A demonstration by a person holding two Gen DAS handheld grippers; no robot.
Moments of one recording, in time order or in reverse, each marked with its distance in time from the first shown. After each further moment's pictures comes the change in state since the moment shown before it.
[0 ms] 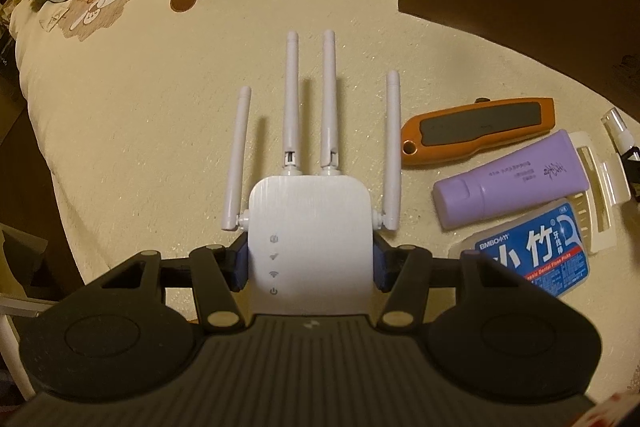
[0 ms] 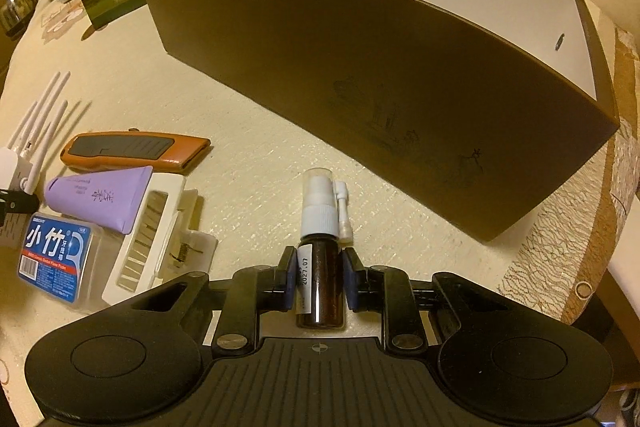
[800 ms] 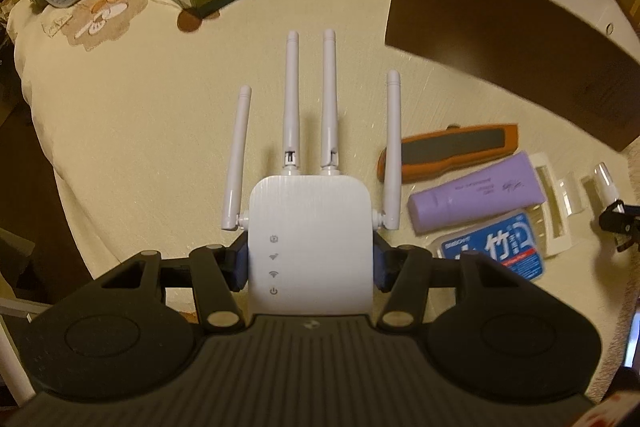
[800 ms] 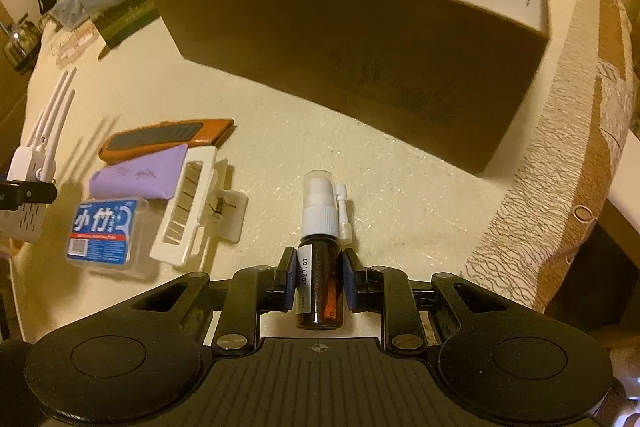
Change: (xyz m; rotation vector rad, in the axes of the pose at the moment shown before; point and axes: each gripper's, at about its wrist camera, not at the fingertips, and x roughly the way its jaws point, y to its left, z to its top) left arm -0.040 0.012 -0.001 -0.030 -0.058 -0.068; right arm -0.045 -0.007 -0.030 0.127 -0.003 0.081
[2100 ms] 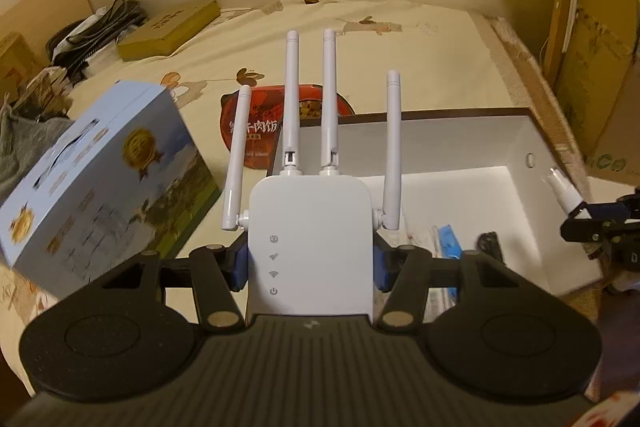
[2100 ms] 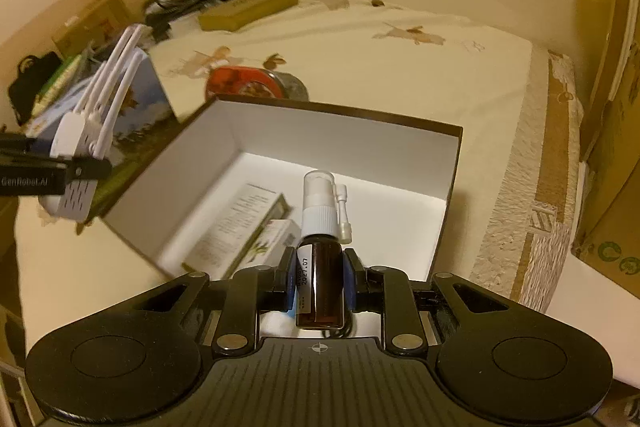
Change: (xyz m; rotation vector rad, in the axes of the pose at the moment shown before) left arm -0.033 -0.132 0.223 0.363 -0.301 -0.108; right arm -0.054 -0.058 0.152 0.099 -0.232 -0.069
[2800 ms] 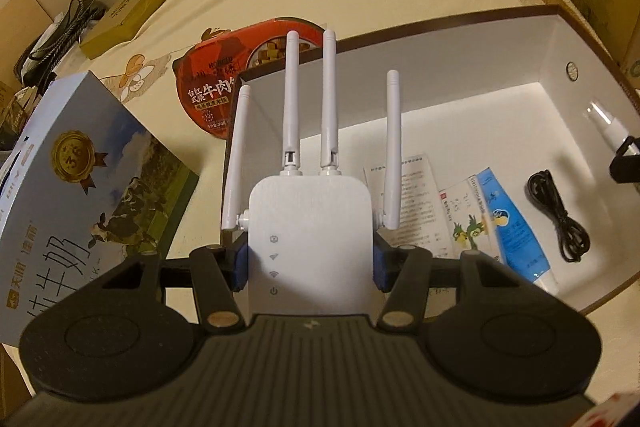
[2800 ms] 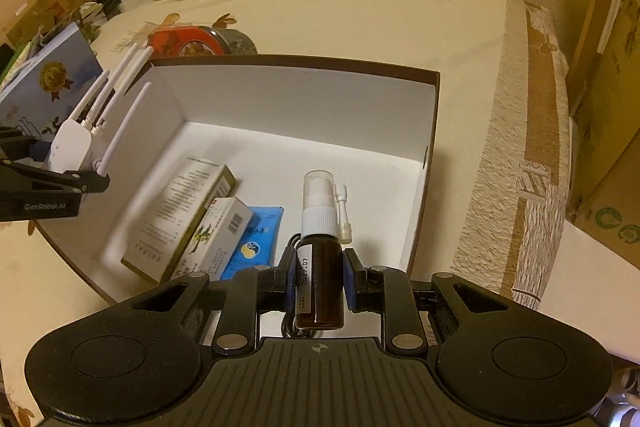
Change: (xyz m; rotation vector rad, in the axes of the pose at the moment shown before) left arm 0.093 -0.021 -0.006 0.191 0.156 0.033; right arm 0.047 -0.025 -0.003 0.069 0.104 -0.077
